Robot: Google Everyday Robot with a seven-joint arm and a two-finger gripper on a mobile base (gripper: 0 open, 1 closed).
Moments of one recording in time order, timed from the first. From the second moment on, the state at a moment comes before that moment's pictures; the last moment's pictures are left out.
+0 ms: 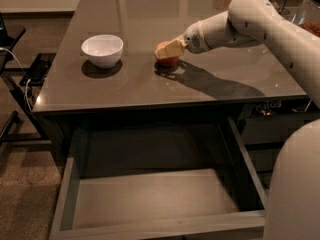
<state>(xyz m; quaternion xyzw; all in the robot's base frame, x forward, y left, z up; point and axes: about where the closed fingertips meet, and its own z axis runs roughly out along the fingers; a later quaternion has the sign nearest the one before) 0.752 -0.048 0.874 -0.37 0.79 0.25 0.42</state>
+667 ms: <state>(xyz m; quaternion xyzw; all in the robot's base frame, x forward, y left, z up) 0.751 -0.051 0.870 -0.37 0.79 0.24 0.41</state>
